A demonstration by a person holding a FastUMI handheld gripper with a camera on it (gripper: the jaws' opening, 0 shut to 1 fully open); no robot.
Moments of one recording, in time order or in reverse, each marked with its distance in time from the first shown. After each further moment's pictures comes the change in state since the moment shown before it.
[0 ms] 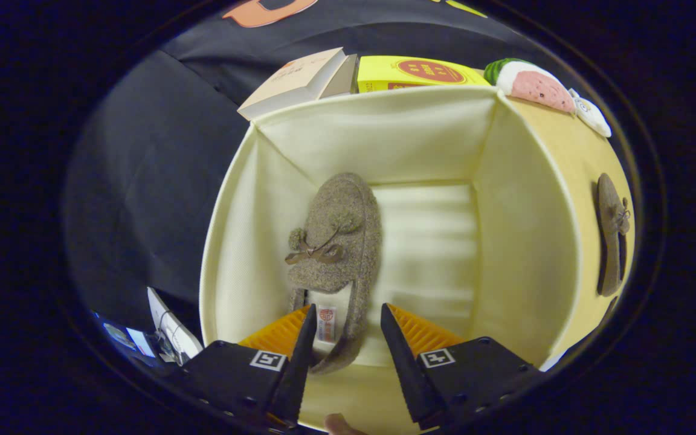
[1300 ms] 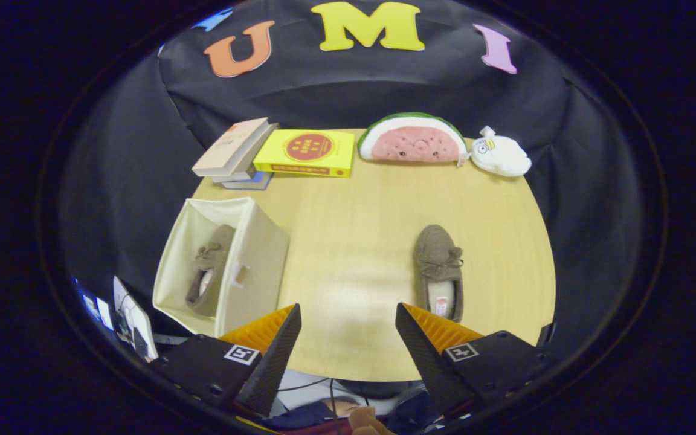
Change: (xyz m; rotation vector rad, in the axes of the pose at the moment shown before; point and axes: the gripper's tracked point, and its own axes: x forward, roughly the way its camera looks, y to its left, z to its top) arm -0.195 -0.273 0.025 -0.065 -0.175 -0.200
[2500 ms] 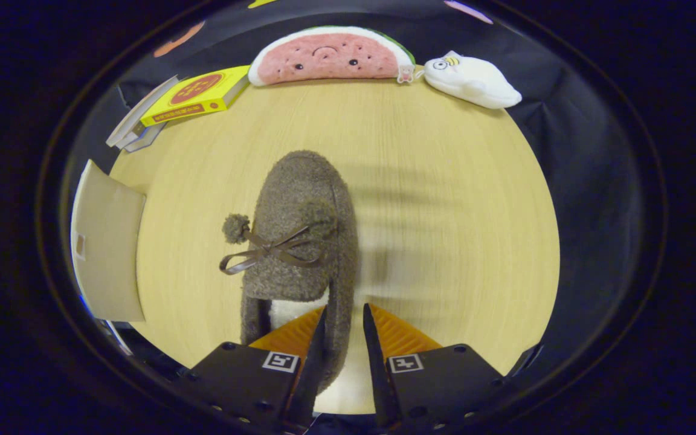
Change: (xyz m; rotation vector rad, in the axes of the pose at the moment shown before) arm 0.149 -0.175 -0.036 -0.016 0.221 -0.133
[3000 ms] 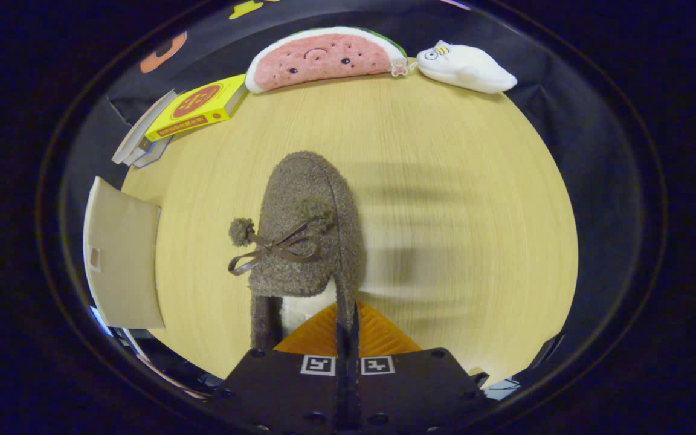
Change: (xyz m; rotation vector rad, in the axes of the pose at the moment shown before) arm -0.002 0.009 -0.005 0.126 0.017 0.135
